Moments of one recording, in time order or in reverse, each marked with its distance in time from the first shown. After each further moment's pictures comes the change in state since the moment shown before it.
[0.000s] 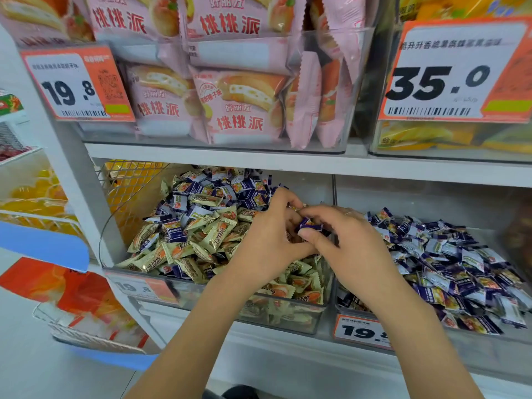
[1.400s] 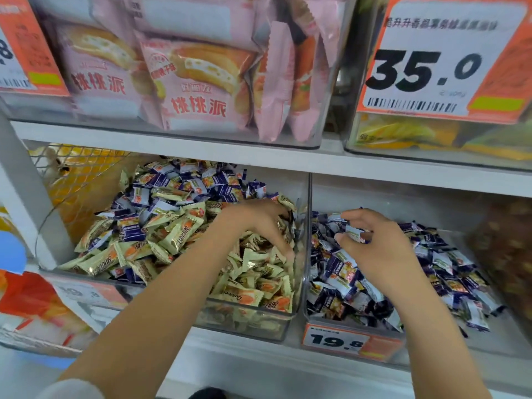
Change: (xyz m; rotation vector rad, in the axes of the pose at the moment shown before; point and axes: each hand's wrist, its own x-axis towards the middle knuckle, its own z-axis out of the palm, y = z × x) left_hand 0.099 -0.049 0.024 0.729 -0.808 -0.346; right_hand -0.004 0.055 -0.031 0.132 0.023 0.478
